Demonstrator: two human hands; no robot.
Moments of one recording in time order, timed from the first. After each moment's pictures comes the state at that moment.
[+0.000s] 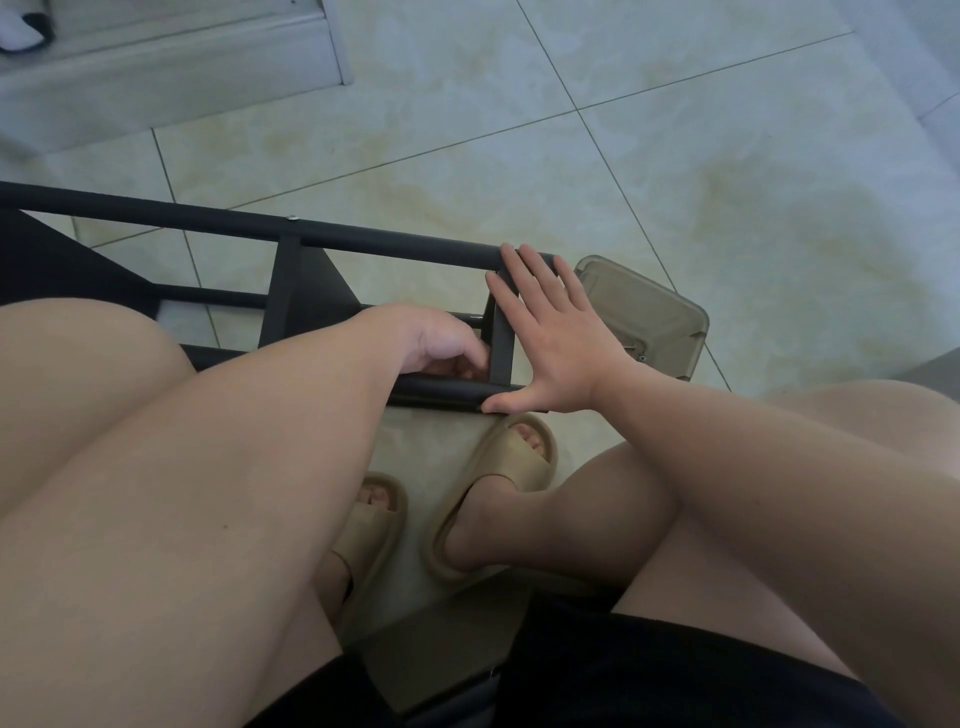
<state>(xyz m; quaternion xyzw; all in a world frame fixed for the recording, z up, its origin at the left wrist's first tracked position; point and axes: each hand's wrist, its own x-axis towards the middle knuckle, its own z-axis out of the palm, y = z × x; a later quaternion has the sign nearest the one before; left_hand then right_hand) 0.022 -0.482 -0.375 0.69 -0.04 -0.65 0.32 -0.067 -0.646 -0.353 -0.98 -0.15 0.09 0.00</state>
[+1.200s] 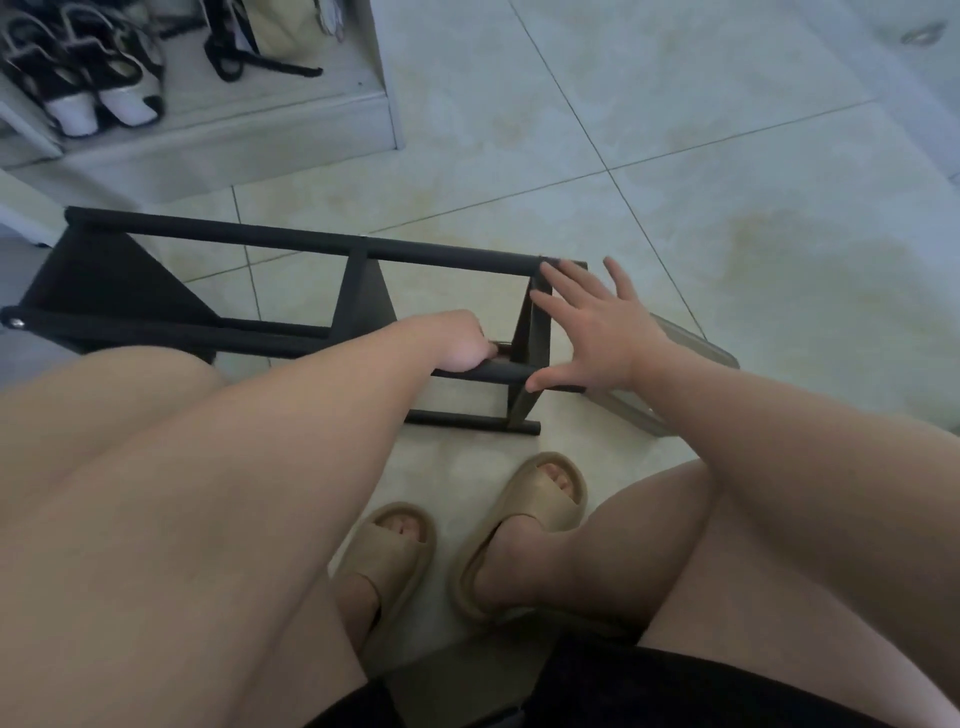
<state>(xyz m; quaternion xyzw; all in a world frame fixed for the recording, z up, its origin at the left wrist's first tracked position) 0.042 -0.468 -0.329 0.89 -0.15 -0.41 0.13 -0.024 -0.663 -0.335 -0.98 -0.12 0.12 -0.04</state>
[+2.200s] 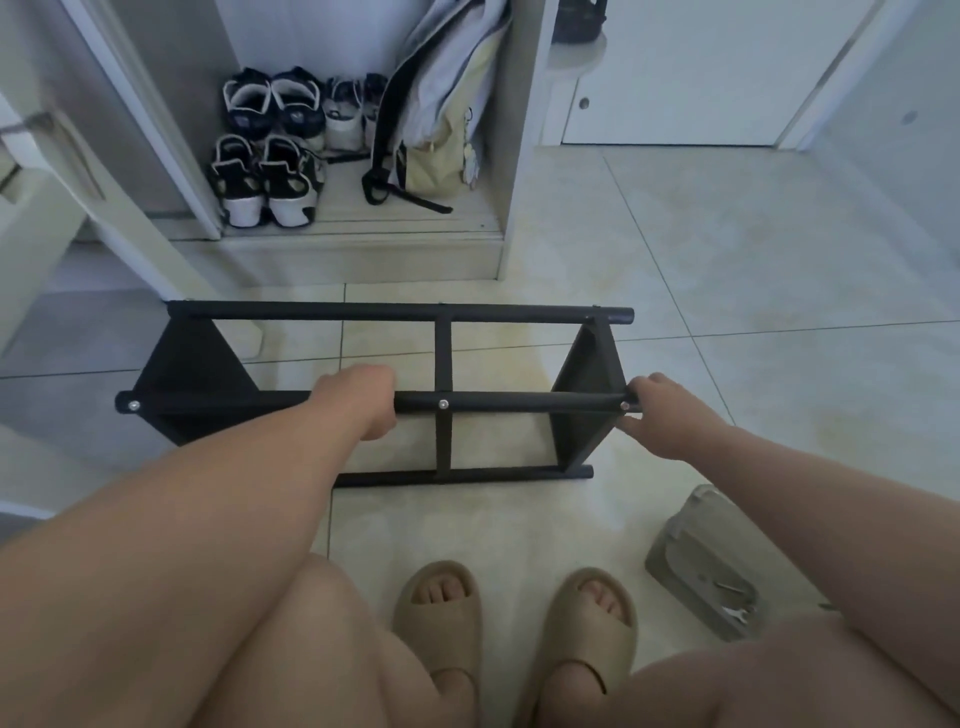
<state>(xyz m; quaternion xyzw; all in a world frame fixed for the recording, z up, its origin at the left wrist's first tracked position) 0.147 -0.287 -0.321 0.97 -0.01 -0.26 -0.02 0.120 -0.634 -0.327 -0.98 0.04 0.20 0.07</state>
